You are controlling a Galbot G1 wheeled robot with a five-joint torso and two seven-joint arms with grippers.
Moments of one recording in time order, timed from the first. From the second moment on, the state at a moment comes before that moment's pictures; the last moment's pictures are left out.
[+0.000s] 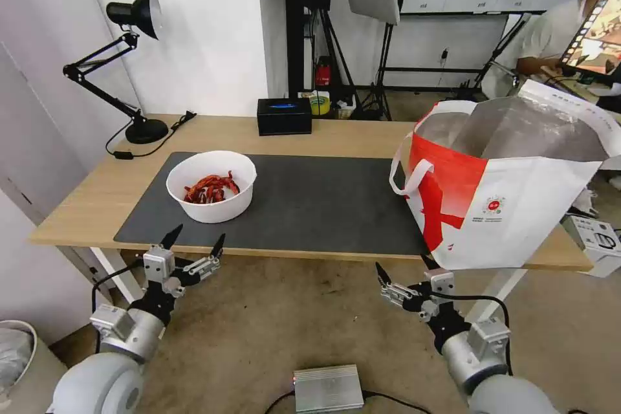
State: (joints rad) left arm 1.60 -1.04 -0.63 -2.13 -0.50 -0.03 0.06; right arm -1.58 0.77 0.22 2.30 0.57 -0.09 0.46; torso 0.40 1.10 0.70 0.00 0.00
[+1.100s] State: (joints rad) left arm 0.85 -0.55 -0.38 -1.88 -1.40 0.65 -0.38; right arm -1.58 0.77 0.22 2.30 0.57 -0.09 0.45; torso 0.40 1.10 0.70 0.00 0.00
